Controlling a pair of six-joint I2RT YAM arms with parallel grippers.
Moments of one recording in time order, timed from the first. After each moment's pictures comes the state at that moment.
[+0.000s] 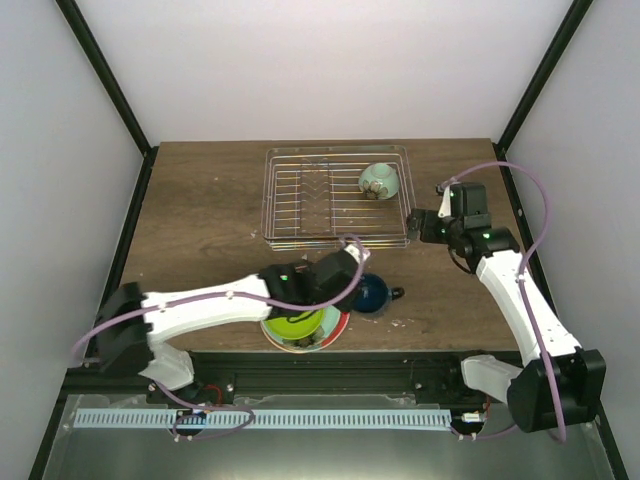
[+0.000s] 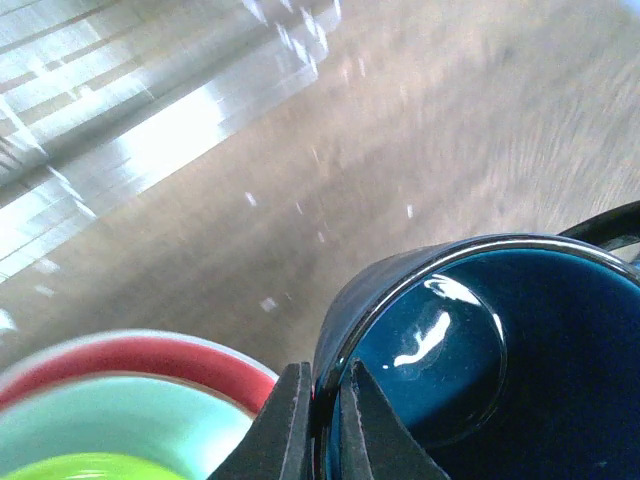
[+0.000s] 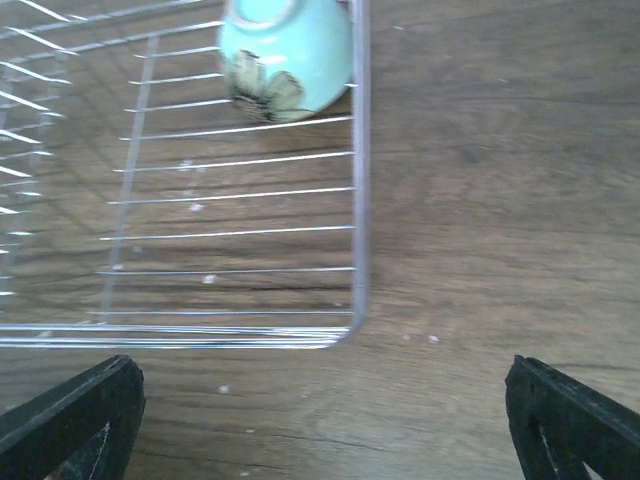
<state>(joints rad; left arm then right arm) -1.19 1.56 1.16 -0.45 -0.21 -0.45 0.15 1.14 0.98 -0.62 -0.04 0.22</state>
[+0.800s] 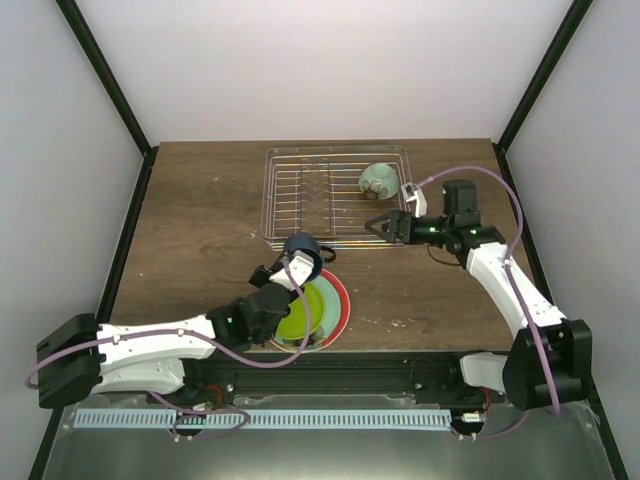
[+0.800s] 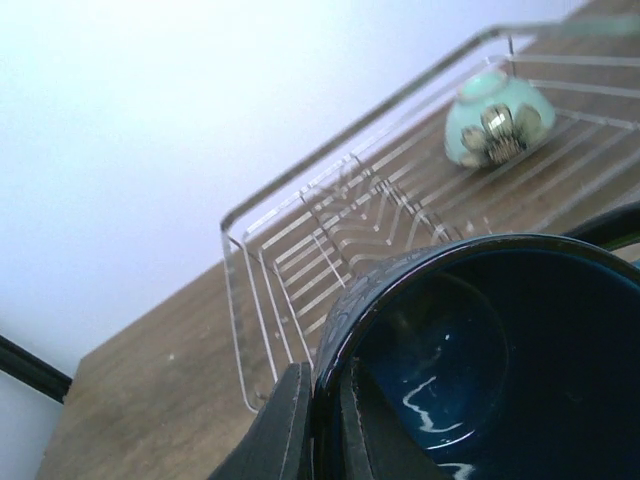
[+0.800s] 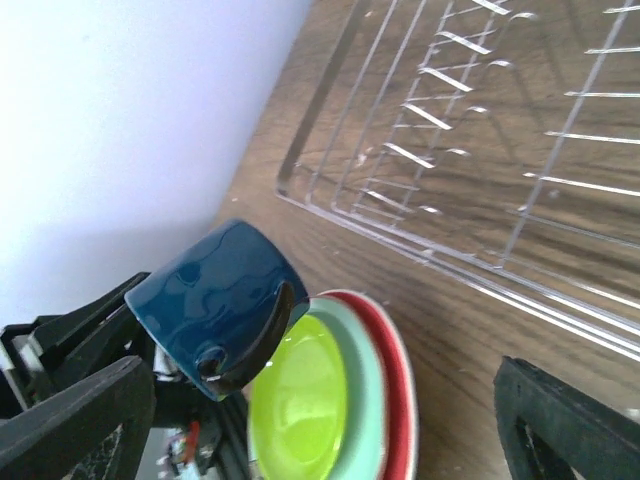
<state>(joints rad) -1.19 1.12 0.52 0.27 -0.95 0.24 0.15 1.24 0.91 -0.36 -0.89 0.33</state>
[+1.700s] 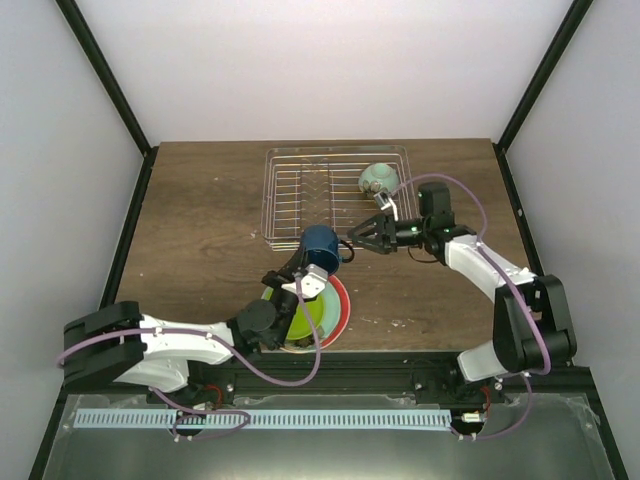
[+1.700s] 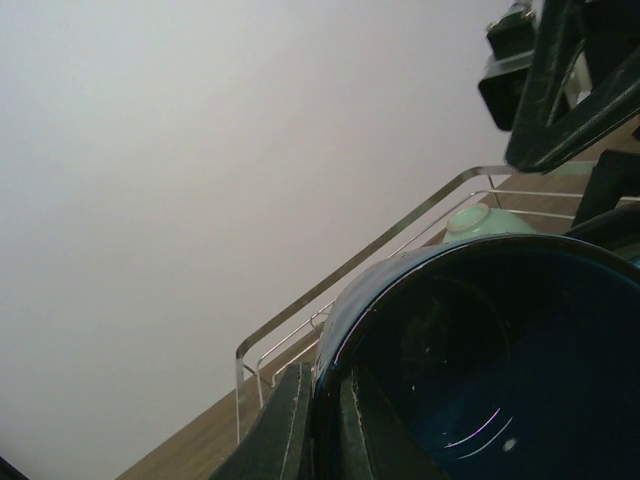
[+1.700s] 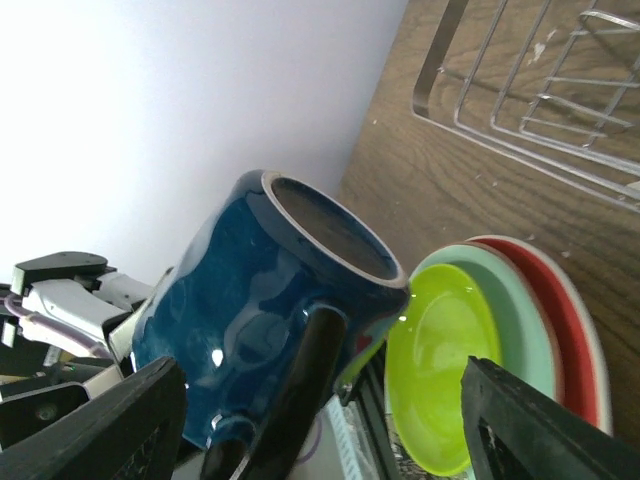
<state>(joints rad) -1.26 1.29 0.40 1.05 -0.93 0.68 0.23 1.43 0.85 -0.04 -1.25 0.59</state>
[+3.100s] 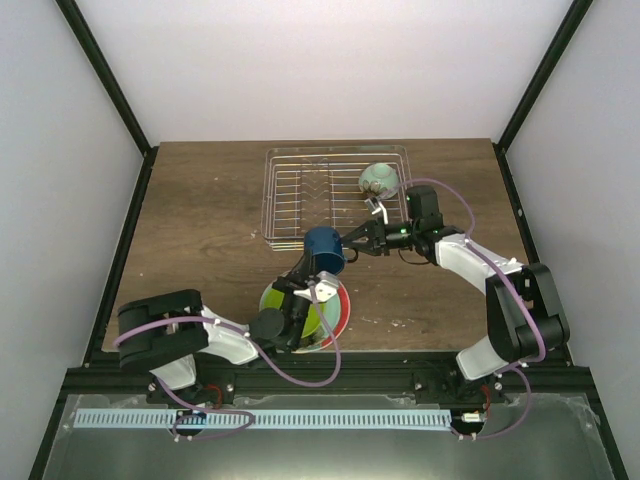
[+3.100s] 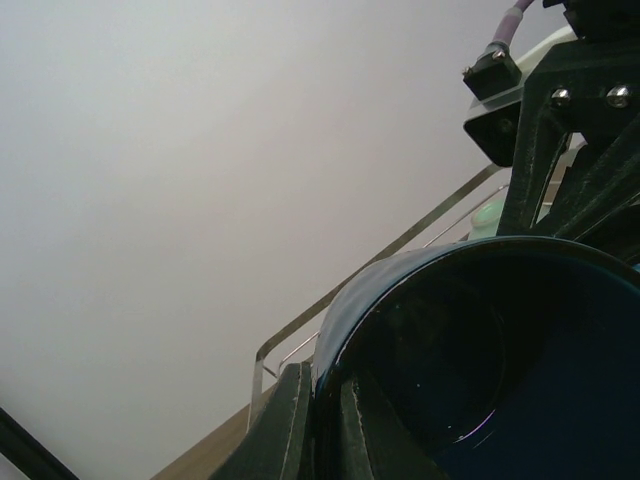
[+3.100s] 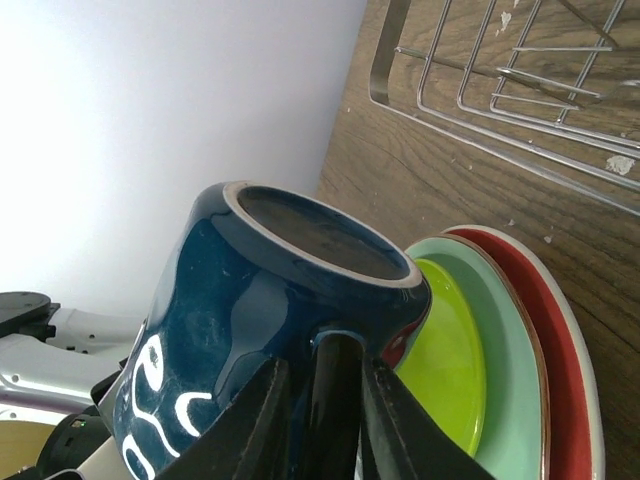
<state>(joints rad) -1.28 1.61 0.41 1.51 -1.01 0.86 0.31 1.51 0.86 0.01 -1.19 0.65</state>
